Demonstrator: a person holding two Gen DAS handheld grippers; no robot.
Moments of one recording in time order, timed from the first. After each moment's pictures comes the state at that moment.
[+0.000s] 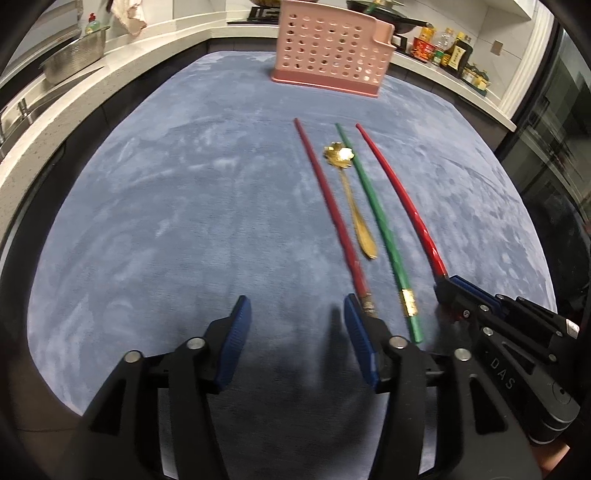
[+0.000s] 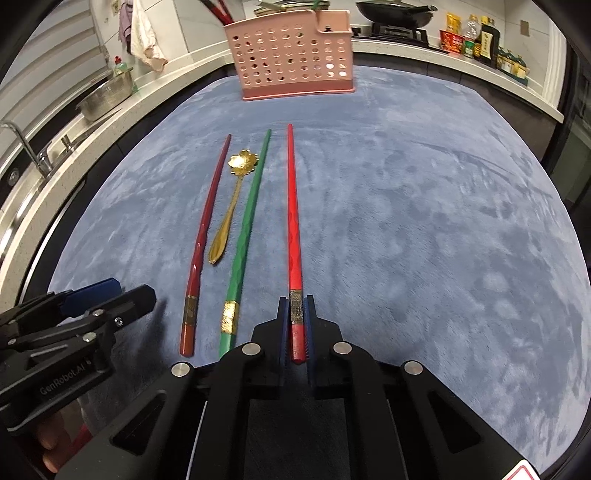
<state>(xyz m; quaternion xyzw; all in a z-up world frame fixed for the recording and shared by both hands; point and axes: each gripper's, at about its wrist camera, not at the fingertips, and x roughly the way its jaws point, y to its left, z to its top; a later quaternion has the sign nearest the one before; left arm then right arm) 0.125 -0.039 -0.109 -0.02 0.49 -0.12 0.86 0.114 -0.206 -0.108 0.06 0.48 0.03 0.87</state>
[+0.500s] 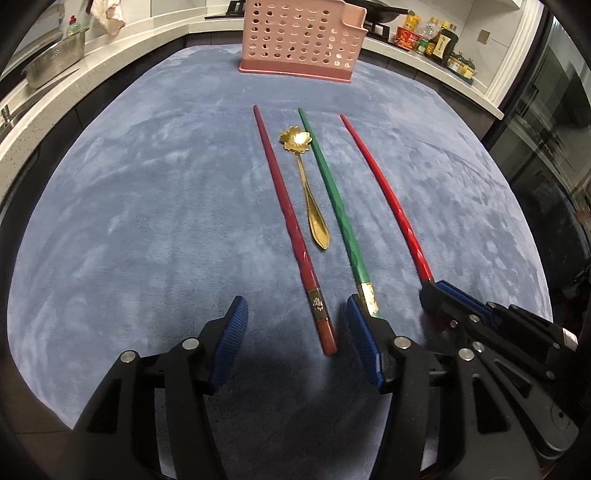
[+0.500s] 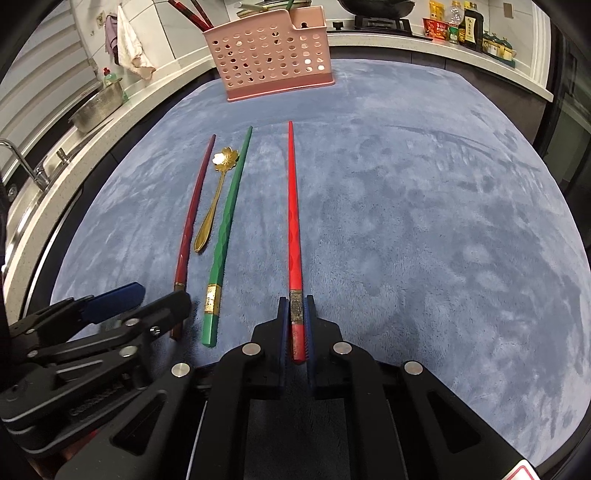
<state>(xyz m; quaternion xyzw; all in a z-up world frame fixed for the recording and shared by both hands) 0.125 -0.069 -0.119 -0.01 0.50 -0.14 0.85 0.103 -0.221 -0.111 0.09 0.49 0.02 0.87</state>
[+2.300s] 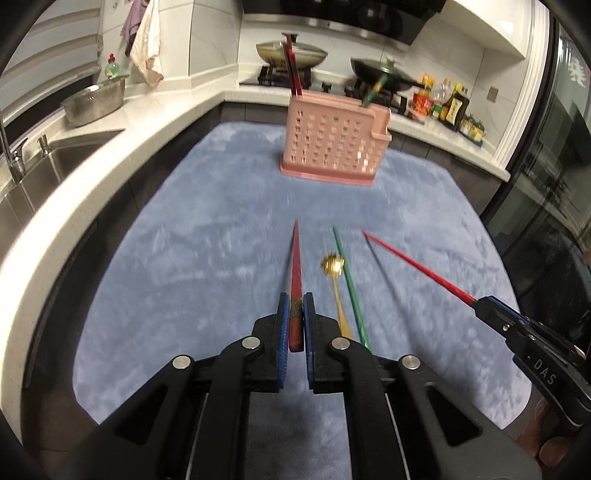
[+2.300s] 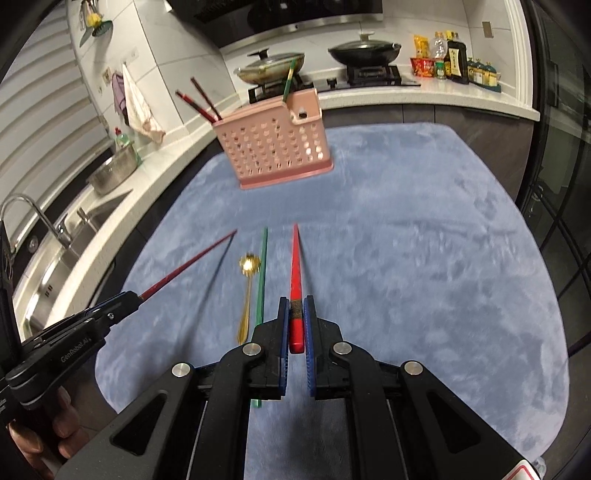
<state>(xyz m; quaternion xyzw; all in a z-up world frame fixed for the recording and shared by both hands) 0.139 -0.025 -0.013 -0.04 0.40 -0.10 0.91 0.110 -0.240 -0.014 0.13 0.40 0.02 0.91</state>
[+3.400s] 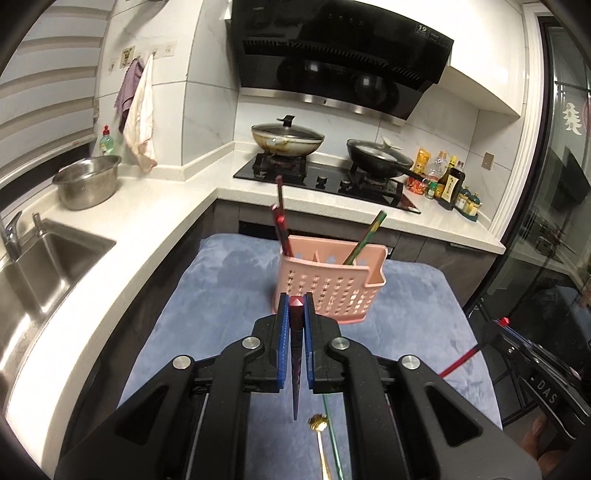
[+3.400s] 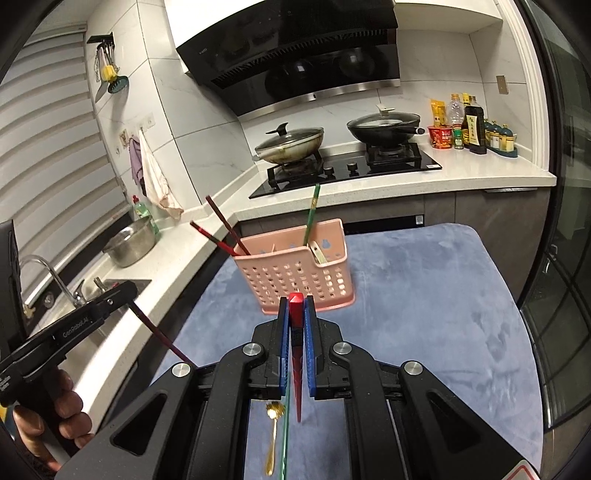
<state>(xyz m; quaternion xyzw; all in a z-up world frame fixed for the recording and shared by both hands) 0.239 -0.034 0.106 -0.05 0.28 -0.10 0.95 0.201 -0.264 0.089 0.14 0.28 0.04 0.95</state>
